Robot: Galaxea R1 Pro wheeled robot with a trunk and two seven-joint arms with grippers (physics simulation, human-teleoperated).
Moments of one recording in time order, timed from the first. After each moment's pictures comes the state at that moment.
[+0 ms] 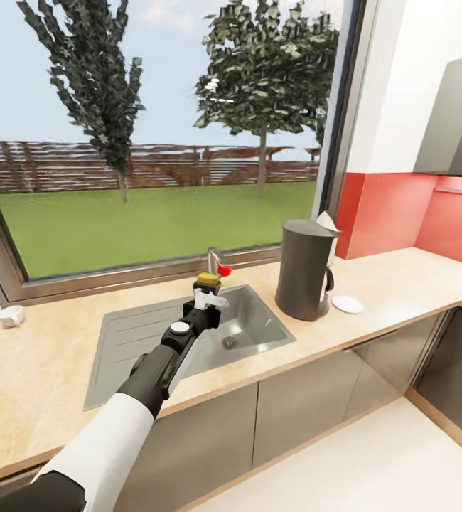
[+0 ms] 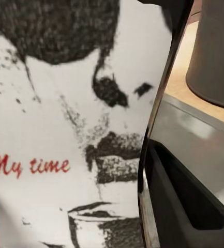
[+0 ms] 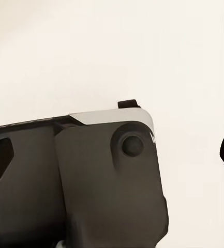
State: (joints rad) left arm -0.81 -0.17 -0.28 -0.88 -0.01 0.33 0.07; right arm -0.15 0.06 -0.10 -0.08 -0.04 -0.10 -0.09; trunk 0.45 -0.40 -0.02
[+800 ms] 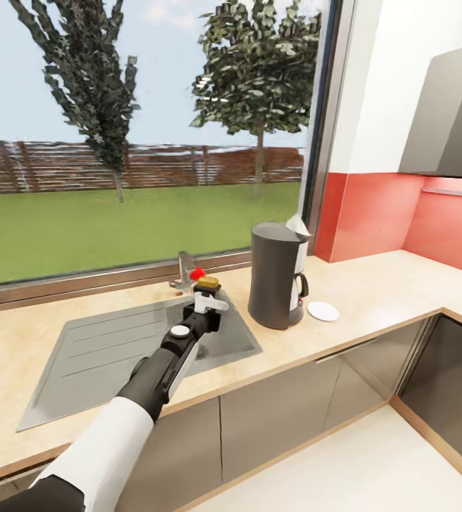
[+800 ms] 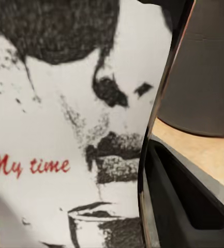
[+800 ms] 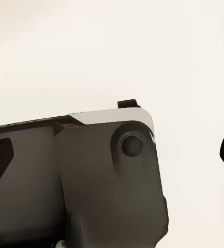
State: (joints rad) left arm -0.80 -0.17 -0.28 -0.87 -0.01 0.33 0.07; right arm -0.15 0.06 -0.10 -0.08 -0.04 -0.10 -0.09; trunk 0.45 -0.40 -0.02
